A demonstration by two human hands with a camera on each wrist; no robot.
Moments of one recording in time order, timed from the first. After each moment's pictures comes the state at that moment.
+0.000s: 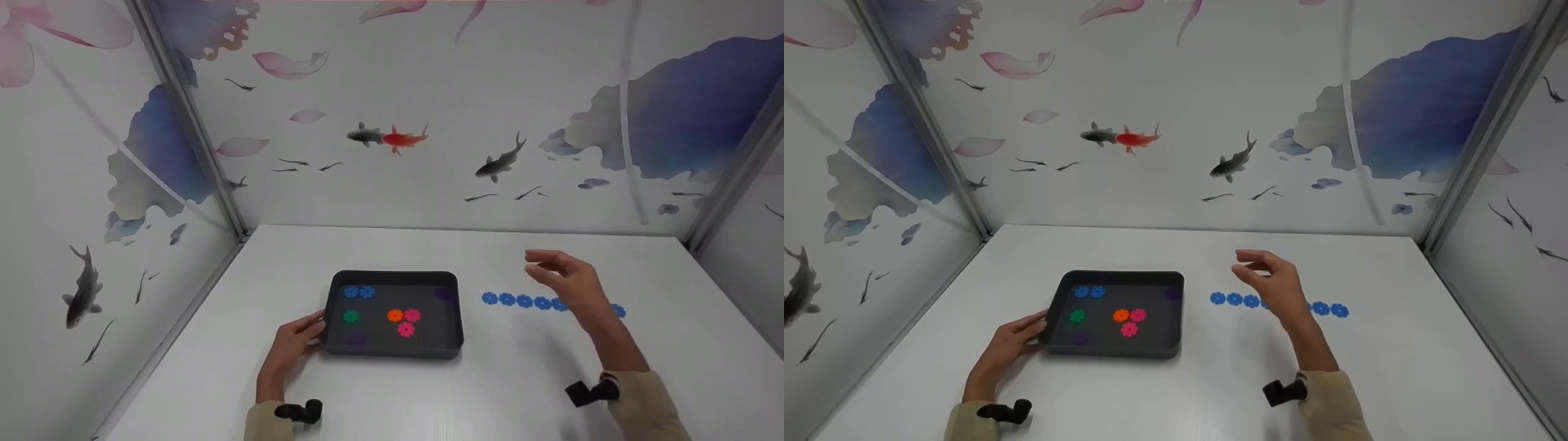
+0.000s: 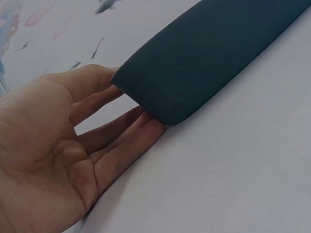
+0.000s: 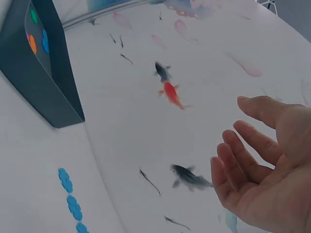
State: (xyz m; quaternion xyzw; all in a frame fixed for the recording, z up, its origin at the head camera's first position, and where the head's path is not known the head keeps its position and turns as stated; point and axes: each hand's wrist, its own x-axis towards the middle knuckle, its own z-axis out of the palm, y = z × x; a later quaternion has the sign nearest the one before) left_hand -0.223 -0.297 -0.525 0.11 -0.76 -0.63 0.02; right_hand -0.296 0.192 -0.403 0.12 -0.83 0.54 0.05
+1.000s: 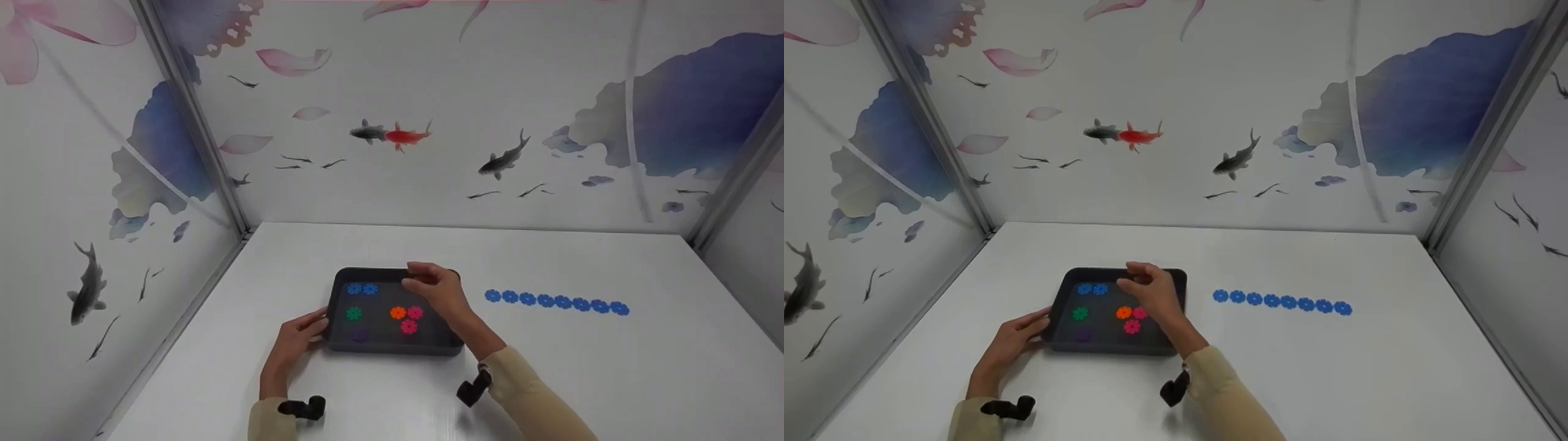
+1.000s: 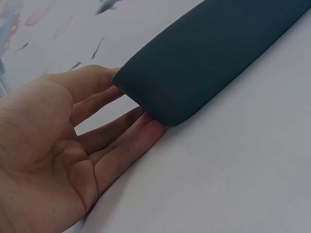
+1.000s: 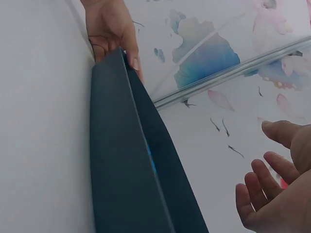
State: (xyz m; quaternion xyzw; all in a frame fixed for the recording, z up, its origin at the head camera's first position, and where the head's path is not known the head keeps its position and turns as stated) left_hand -0.224 -0.298 -0.524 0.10 -0.77 -0.63 0.03; right_hand -0.303 0.000 -0.455 0.15 -0.75 0.64 -0.04
